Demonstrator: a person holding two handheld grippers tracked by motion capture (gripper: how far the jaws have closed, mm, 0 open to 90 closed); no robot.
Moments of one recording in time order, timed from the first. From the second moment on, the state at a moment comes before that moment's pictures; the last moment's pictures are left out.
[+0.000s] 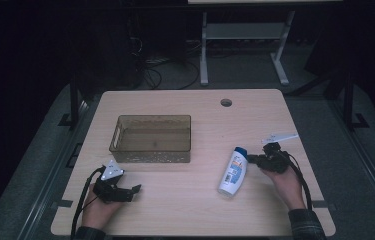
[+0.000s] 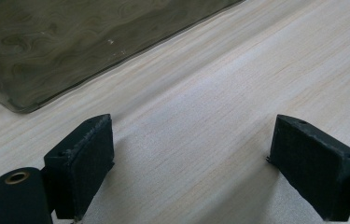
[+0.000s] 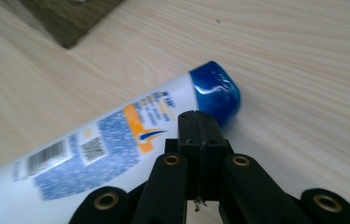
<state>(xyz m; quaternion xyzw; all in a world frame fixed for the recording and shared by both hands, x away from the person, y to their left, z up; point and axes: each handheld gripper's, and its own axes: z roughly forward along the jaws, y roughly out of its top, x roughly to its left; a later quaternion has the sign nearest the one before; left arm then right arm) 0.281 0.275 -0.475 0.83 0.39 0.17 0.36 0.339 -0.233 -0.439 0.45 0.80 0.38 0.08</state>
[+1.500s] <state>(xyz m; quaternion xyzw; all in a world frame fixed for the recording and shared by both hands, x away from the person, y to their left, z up) 0.281 0.275 -0.475 0.83 0.39 0.17 0.36 0.304 -0.131 -0.434 0.32 0.87 0.38 0.02</state>
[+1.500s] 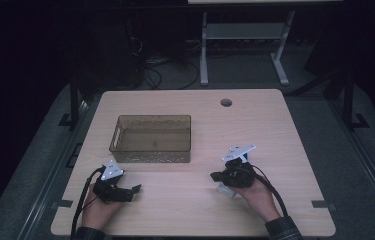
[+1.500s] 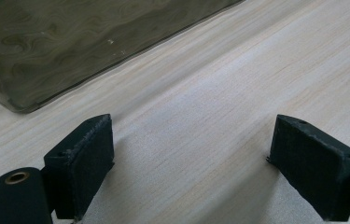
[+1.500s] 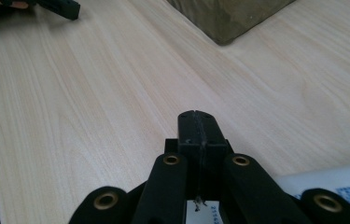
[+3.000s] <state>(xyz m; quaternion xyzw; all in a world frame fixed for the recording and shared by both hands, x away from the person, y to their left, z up) 0.281 0.275 -0.475 0.83 0.39 0.17 0.35 0.285 -0.177 -0.447 0.36 0.86 0.36 0.01</state>
